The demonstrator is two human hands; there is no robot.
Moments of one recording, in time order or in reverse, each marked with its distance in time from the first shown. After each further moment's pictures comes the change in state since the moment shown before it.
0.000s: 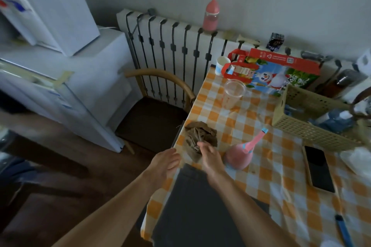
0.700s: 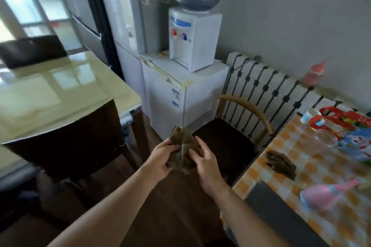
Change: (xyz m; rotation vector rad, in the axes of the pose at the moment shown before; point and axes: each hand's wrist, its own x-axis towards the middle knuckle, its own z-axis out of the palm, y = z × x) left_hand -0.239 -0.003 -0.235 -0.347 0.145 0.537; right_hand -0.229 -0.048 0.221 0.149 -0.606 -0.265
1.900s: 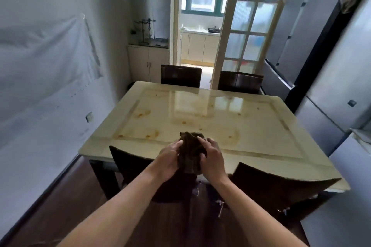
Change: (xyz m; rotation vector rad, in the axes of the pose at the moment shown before) left_hand -0.270 0.207 -0.573 -0.273 0.461 0.539; right_hand -0.078 0.093 0.663 -0.876 -0.679 -0.659
